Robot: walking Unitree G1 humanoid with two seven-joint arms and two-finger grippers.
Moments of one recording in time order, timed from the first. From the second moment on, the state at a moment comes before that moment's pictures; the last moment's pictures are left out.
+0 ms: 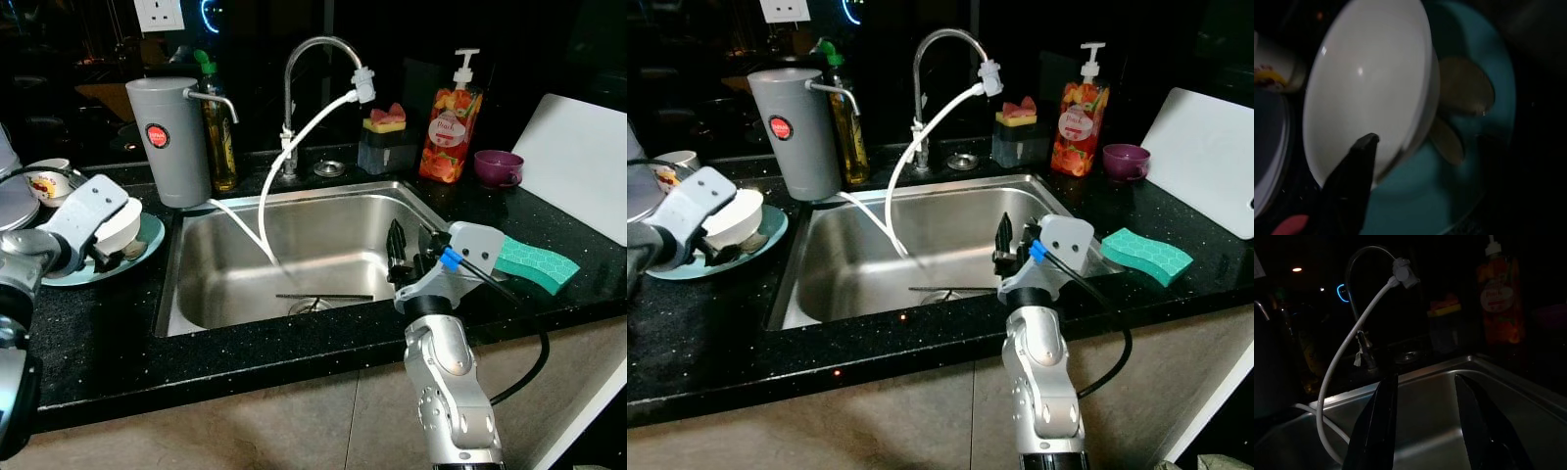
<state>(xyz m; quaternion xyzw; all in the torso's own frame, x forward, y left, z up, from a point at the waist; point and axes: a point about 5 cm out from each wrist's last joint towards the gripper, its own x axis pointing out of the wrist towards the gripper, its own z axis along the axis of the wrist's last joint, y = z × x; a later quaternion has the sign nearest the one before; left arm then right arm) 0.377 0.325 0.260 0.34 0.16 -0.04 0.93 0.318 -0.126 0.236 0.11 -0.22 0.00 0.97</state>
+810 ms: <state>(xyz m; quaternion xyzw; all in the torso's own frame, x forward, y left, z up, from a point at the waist) 0.391 0.253 0.328 0.63 -0.17 -0.02 0.76 0.319 -0.127 0.239 0.10 -0.22 0.01 0.97</state>
